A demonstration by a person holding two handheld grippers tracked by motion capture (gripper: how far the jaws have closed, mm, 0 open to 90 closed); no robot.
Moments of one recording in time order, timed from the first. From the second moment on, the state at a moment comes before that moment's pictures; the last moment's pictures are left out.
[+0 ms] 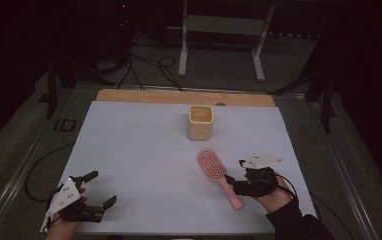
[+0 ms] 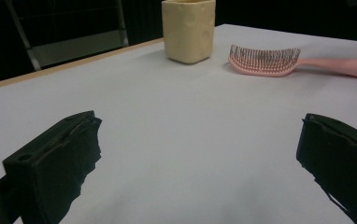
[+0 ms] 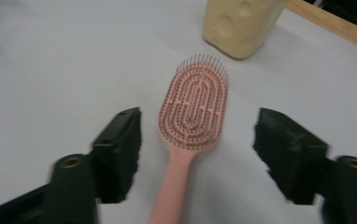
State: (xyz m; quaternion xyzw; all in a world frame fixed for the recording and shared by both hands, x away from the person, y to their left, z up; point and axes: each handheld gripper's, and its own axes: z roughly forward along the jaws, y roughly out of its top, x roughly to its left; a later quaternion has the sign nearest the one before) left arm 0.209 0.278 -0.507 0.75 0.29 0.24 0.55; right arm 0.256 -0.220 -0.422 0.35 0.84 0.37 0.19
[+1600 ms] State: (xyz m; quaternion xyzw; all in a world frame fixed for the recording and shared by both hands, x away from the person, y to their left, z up) left arm 0.208 0.278 -0.506 0.75 0.29 0.24 0.55; right arm 0.286 -0.184 -0.485 0.47 0.85 0.21 0.10
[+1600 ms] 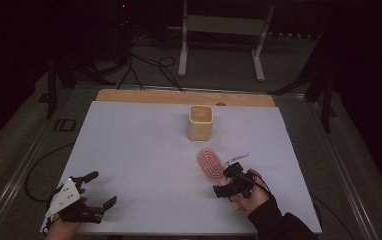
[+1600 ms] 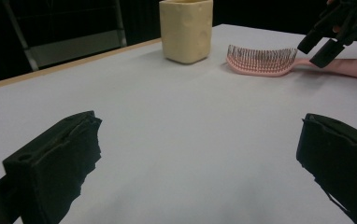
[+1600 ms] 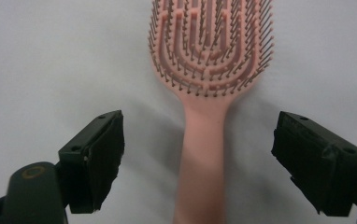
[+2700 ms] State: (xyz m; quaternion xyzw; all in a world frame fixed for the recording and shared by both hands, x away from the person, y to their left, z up) left arm 0.207 0.278 -0.506 0.75 0.29 0.24 0.55; right arm 0.311 -0.175 -0.492 0.49 0.86 0.14 0.05
